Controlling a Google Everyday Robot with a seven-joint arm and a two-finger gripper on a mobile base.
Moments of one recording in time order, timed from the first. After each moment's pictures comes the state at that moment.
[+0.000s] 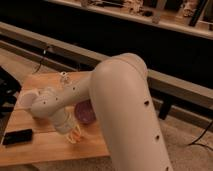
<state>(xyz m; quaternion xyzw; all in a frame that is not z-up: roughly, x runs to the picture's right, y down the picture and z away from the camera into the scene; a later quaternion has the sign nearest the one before) -0.153 0.249 0.725 -0.36 0.26 0.22 0.87</state>
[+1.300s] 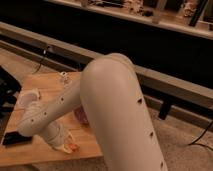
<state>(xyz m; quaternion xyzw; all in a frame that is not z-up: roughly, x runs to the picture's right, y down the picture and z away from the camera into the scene) -0.179 0.288 0.704 -0.35 0.21 0.05 0.91</state>
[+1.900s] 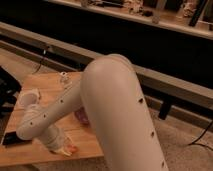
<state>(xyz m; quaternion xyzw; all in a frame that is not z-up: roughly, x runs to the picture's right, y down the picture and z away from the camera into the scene) -0.183 0.298 0.697 -0.37 0.18 0.02 0.91</state>
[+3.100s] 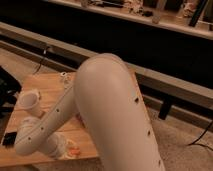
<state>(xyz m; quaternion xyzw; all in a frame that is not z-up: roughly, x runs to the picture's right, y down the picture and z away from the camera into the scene) -0.168 0.318 0.692 -0.33 0.18 -0.08 0.92</state>
